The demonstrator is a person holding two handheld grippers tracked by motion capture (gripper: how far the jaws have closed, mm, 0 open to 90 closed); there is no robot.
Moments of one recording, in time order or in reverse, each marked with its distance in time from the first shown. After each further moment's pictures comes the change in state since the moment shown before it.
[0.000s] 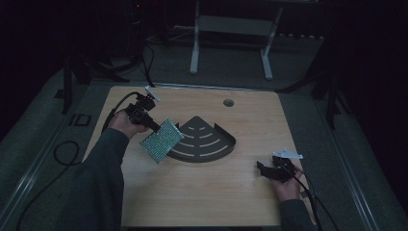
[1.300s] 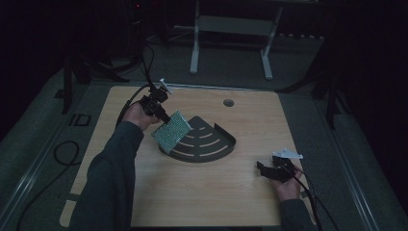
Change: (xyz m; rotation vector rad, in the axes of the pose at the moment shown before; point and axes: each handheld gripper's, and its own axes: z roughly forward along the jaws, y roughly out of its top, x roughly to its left) left arm -0.002 0.042 0.016 0.001 0.035 -0.001; right arm 0.000 0.000 0.000 0.000 0.002 0.000
